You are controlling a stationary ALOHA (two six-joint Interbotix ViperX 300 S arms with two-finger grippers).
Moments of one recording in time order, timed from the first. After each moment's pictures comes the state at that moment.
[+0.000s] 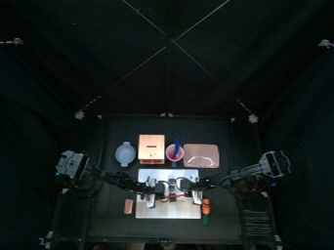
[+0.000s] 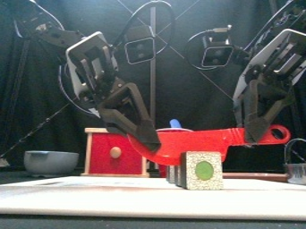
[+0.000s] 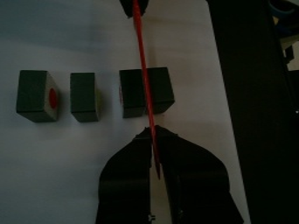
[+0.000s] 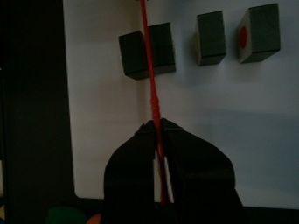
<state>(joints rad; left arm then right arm) -0.25 0.18 0.64 -0.25 -0.10 0.00 0.15 -0.12 0.82 0.24 0.27 0.03</state>
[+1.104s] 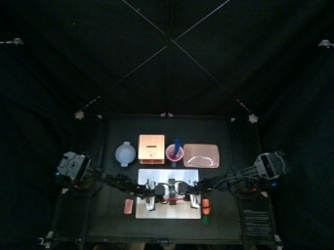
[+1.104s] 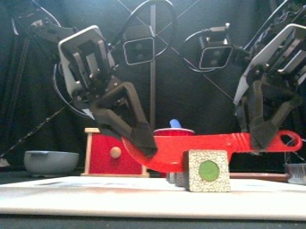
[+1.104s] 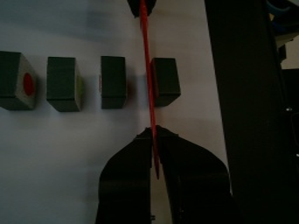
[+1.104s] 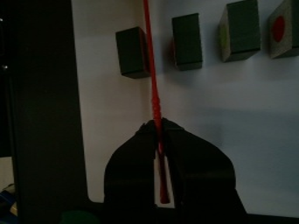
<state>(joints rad) -0.28 0.18 0.63 -0.32 -0.09 0.00 0.21 -0.08 0.78 0.29 0.29 0.03</state>
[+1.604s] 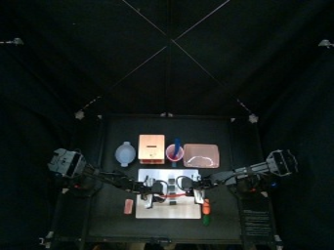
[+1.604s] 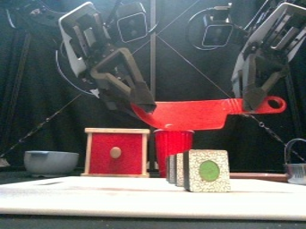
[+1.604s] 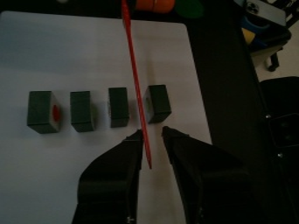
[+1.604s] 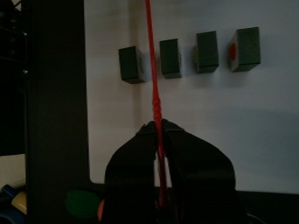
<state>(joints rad) -0.24 0.06 0.66 -0.22 -0.09 0.00 0.14 -0.24 0.78 0.24 0.38 0.03</state>
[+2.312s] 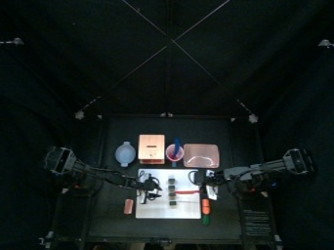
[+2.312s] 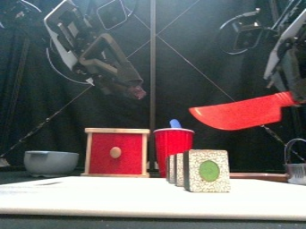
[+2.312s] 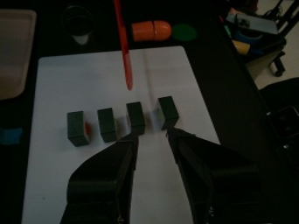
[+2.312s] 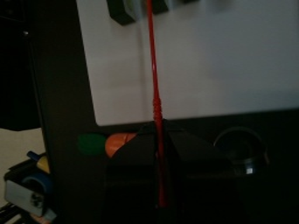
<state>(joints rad) -0.19 -0.08 0.78 -0.08 -0.21 0.00 0.11 -0.52 0.91 0.25 0.64 0.17</state>
